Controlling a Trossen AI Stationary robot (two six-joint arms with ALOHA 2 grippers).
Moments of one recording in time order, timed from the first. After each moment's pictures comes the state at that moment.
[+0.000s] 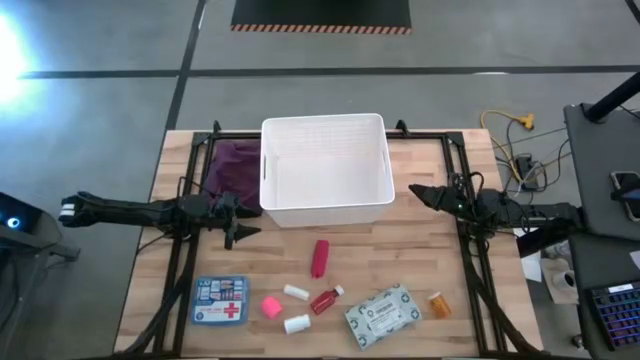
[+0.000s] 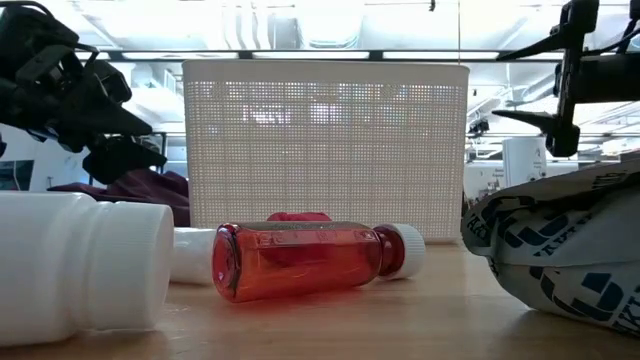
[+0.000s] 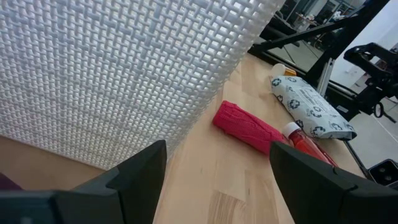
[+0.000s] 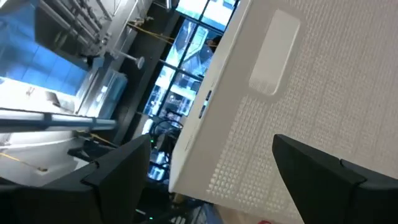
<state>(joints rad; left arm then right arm) 0.00 0.36 0.01 0.02 -0.03 -0.45 0.02 0.00 0.02 0.09 0.42 1.17</state>
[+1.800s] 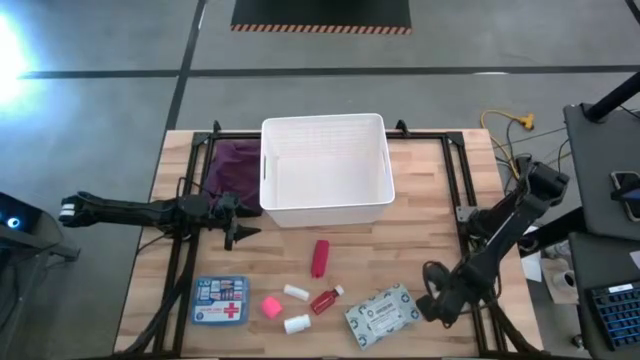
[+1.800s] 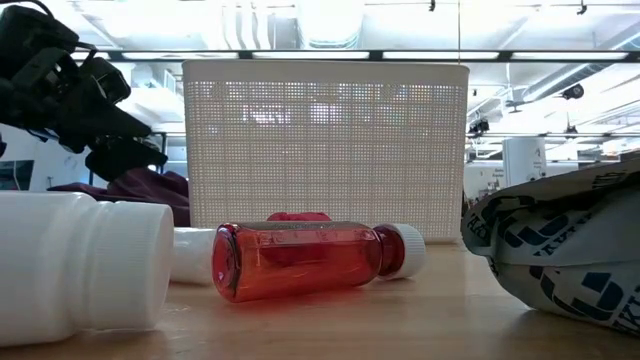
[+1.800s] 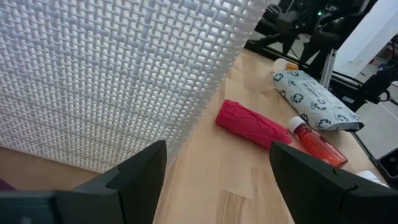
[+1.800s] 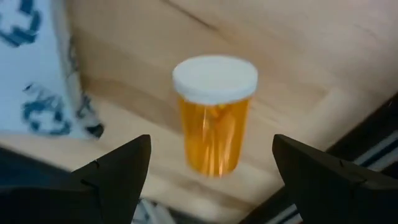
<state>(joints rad) 0.00 0.36 0.01 0.02 -0.03 -0.38 0.90 1.45 0.82 -0.77 -0.18 2.04</state>
